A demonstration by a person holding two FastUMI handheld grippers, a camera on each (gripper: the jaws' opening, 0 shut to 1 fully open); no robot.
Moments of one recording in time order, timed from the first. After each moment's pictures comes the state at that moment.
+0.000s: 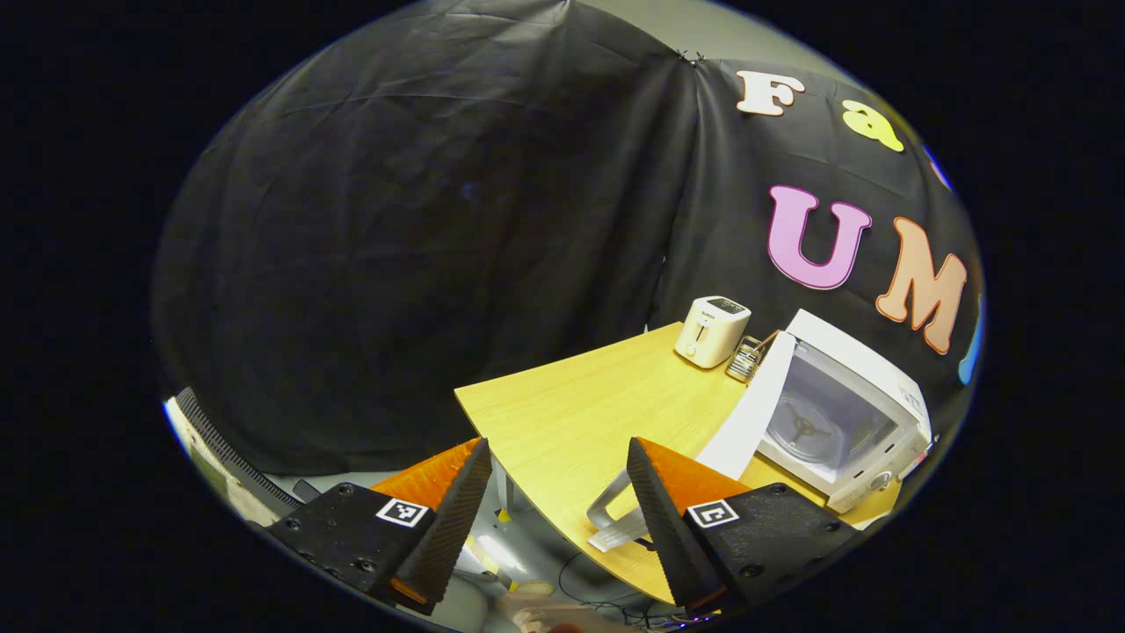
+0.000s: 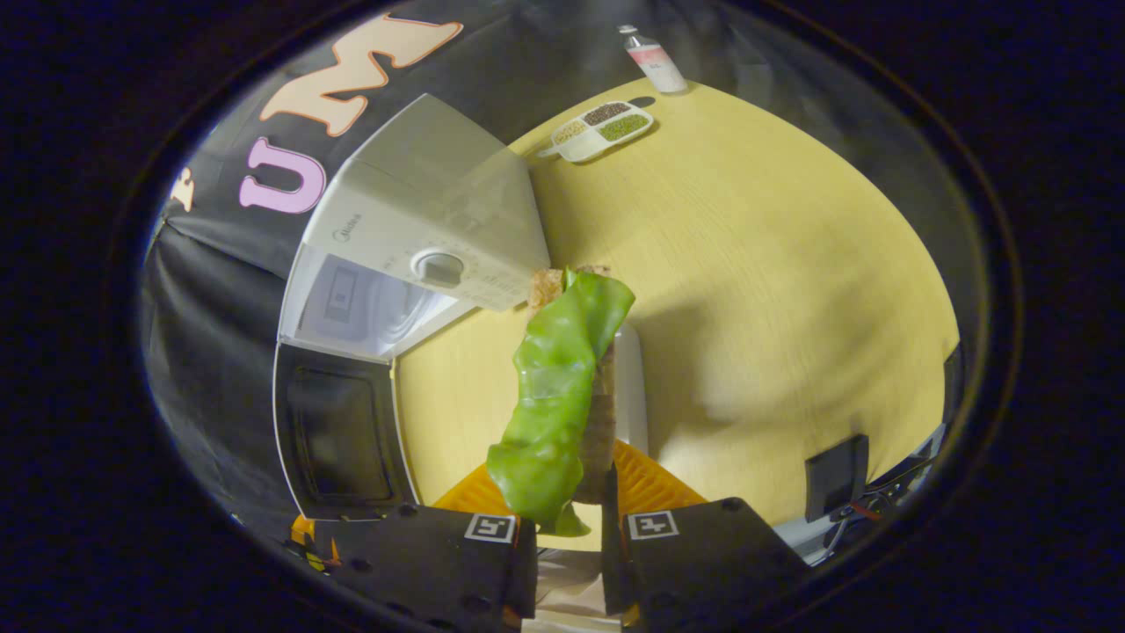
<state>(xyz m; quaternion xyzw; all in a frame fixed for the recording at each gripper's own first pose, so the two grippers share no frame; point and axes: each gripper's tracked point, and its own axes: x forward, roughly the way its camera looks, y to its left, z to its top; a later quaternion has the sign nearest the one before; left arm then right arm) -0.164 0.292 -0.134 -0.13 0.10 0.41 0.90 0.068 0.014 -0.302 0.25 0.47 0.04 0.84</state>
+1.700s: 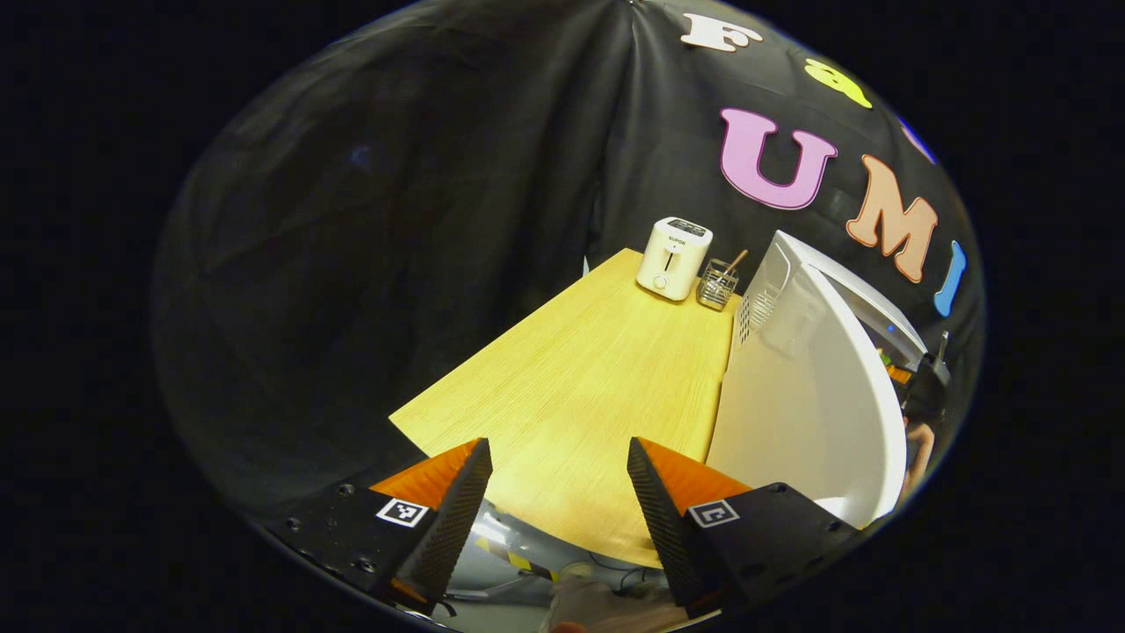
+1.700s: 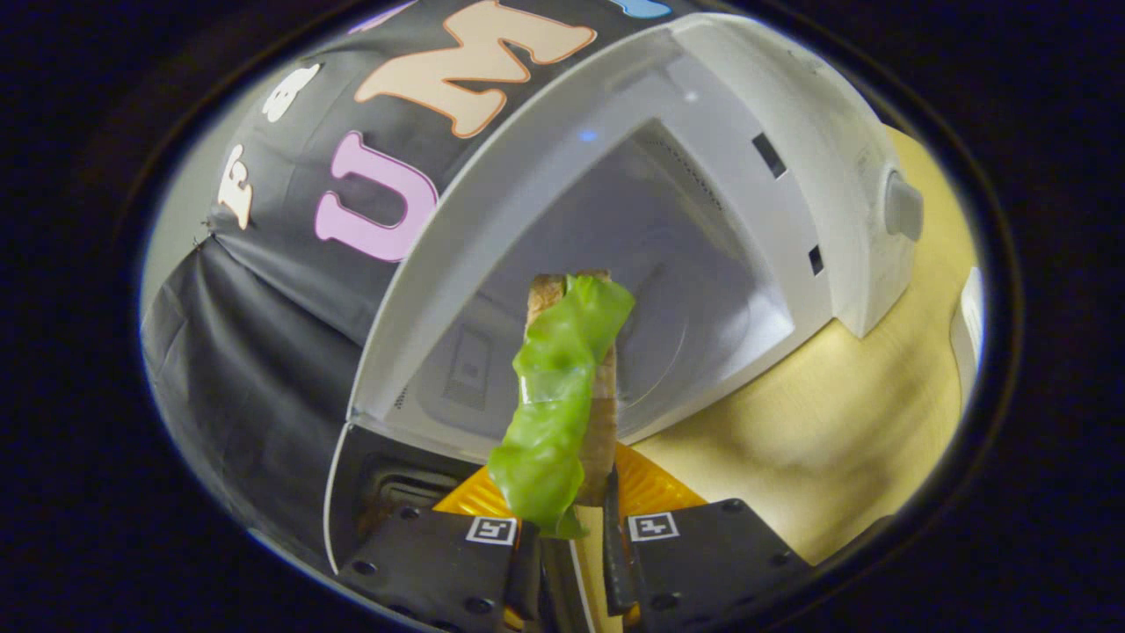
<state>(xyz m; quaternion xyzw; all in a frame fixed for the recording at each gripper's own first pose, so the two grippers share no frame) -0.101 0.393 -0.187 -0.10 0.23 0.25 0.94 0.237 0.314 -0.292 0.35 0.27 0.09 0.89</state>
